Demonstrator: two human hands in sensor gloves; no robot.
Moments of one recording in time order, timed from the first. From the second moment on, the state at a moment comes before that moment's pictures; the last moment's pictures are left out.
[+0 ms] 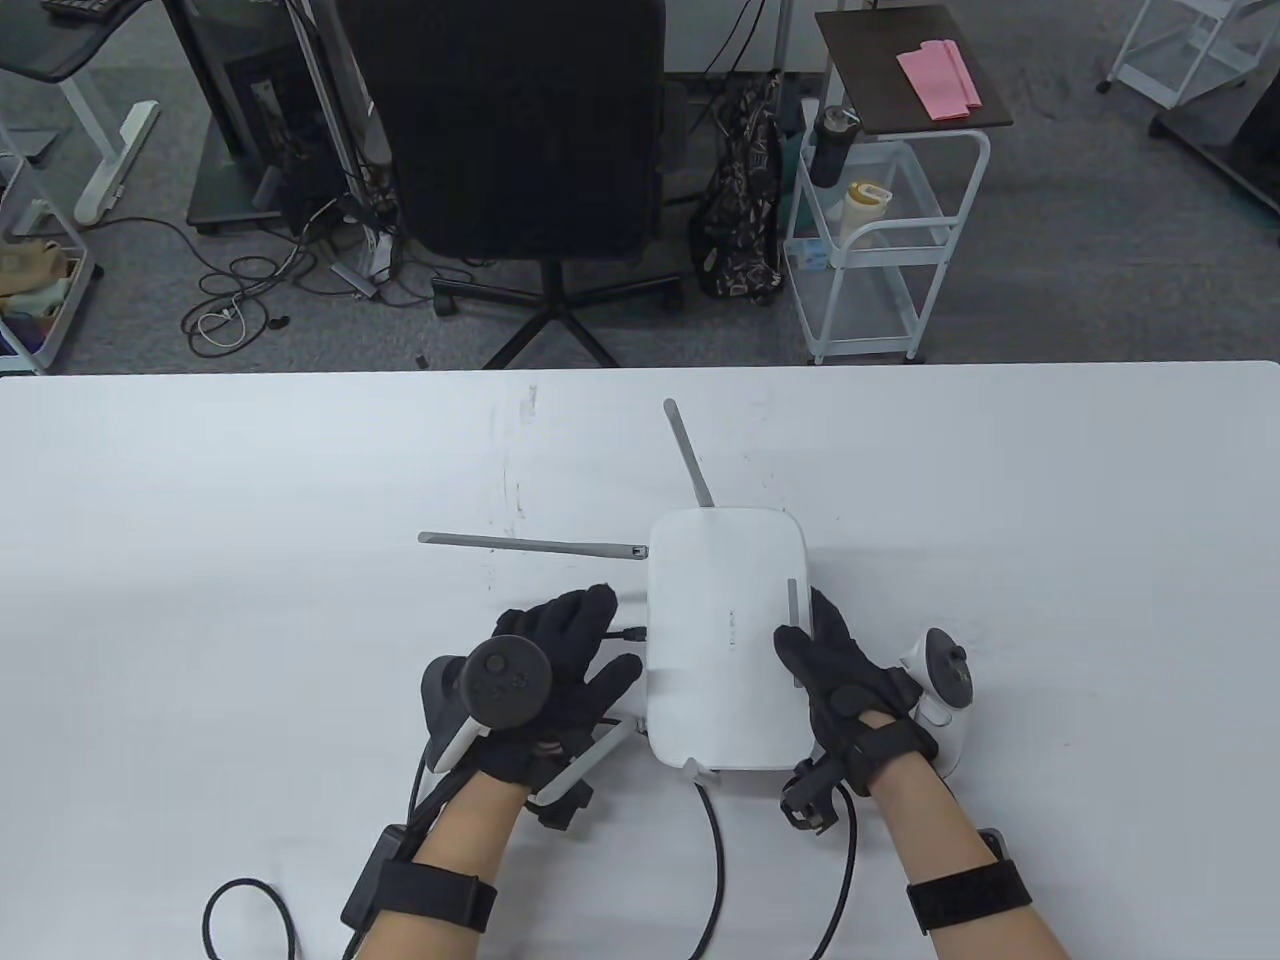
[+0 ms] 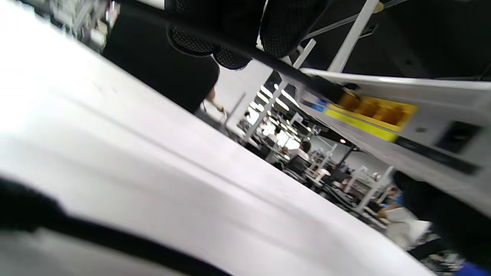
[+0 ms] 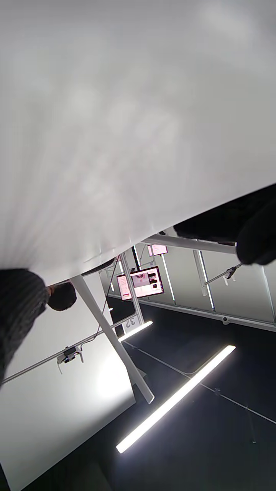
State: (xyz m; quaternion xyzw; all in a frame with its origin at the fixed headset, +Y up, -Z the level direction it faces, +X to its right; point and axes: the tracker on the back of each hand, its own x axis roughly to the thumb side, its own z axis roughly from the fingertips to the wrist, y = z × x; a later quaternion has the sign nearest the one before) left_hand -0.144 -0.724 -0.282 0.06 -0.12 0.28 0.95; right_hand 0.186 -0.772 -0.300 0.05 0.13 0.59 0.80
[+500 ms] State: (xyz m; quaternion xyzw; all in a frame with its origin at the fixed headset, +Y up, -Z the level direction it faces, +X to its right) left_hand -0.118 -0.713 -0.269 0.18 -0.13 0.10 0.97; right_hand 0.174 -0.777 -0.296 0.04 0.17 0.52 0.84
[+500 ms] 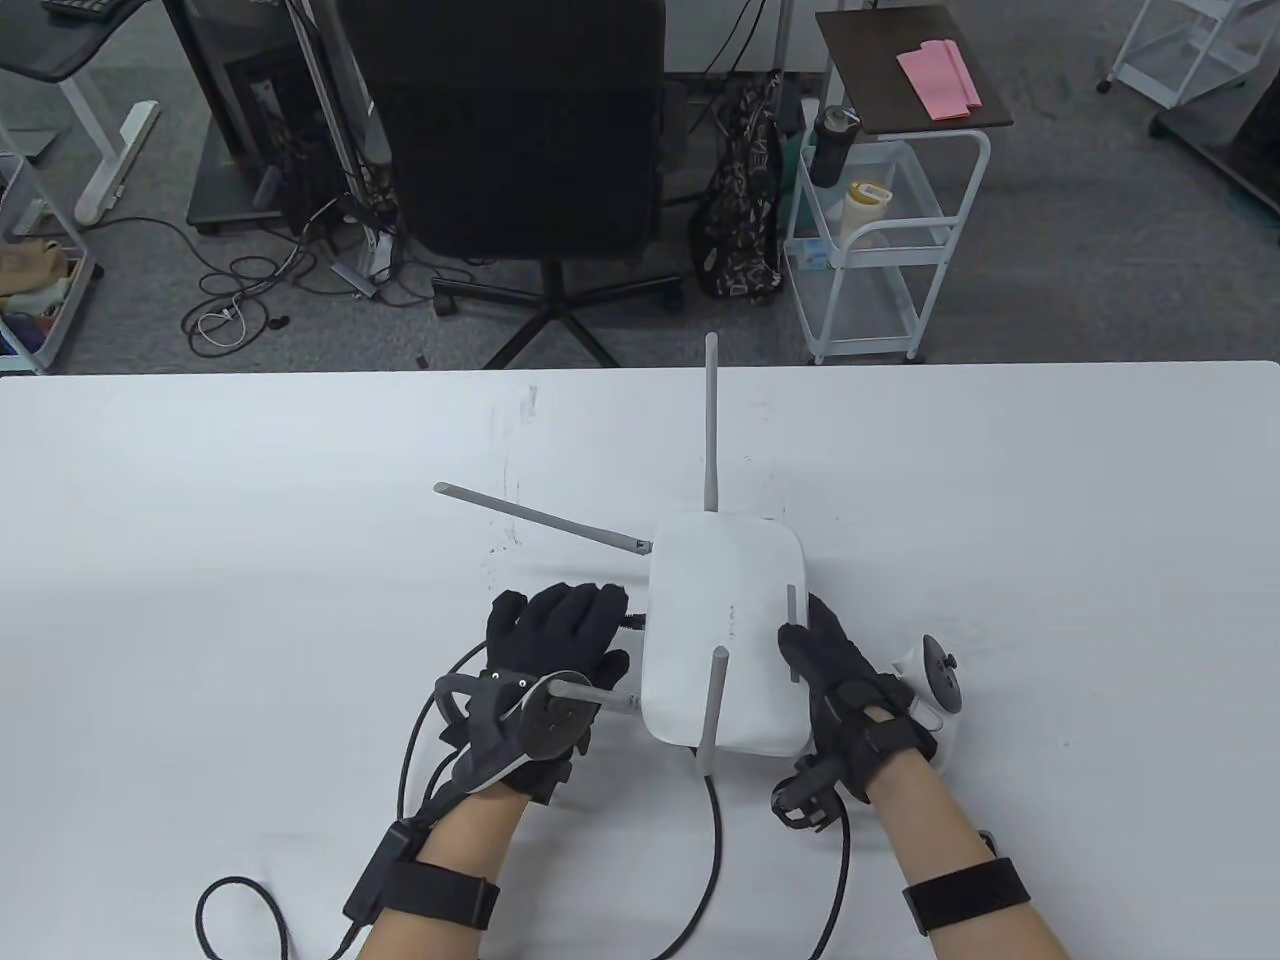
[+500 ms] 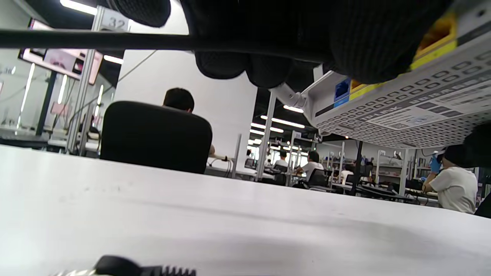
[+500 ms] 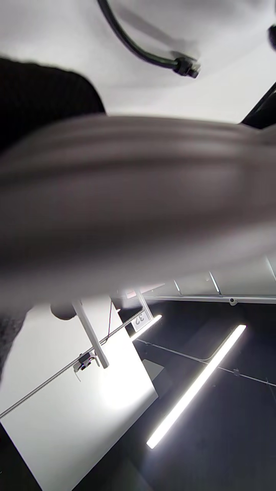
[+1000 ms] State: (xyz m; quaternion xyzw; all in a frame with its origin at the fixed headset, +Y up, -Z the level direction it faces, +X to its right) left_hand -0.132 -0.713 -0.270 0.22 -0.10 0.11 0.96; right_hand 0.168 -0.783 -0.294 0.03 0.21 0.45 0.87
